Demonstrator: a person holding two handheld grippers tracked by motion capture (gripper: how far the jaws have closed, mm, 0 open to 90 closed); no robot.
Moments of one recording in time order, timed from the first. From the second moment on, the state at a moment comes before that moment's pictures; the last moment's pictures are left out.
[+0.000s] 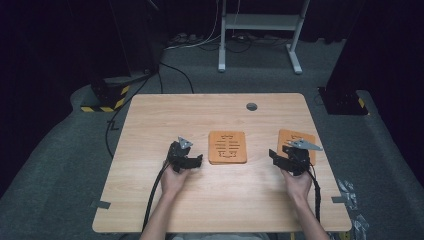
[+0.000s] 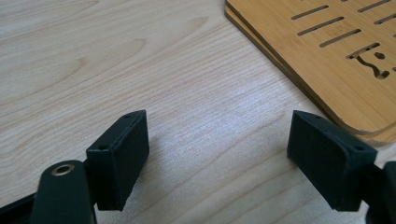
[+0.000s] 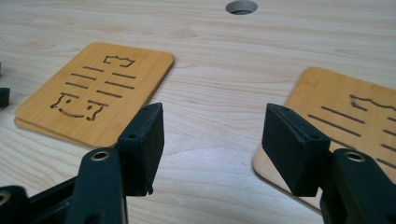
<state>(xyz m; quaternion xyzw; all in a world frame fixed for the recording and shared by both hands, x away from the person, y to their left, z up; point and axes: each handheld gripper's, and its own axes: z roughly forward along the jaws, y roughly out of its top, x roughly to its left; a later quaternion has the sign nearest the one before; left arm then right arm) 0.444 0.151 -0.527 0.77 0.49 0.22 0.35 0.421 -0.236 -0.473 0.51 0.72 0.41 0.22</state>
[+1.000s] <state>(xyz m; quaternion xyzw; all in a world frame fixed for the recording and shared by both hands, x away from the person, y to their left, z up) 0.444 0.151 -0.527 0.77 0.49 0.22 0.35 0.418 -0.192 -0.505 0.49 0.76 0.39 0.20</state>
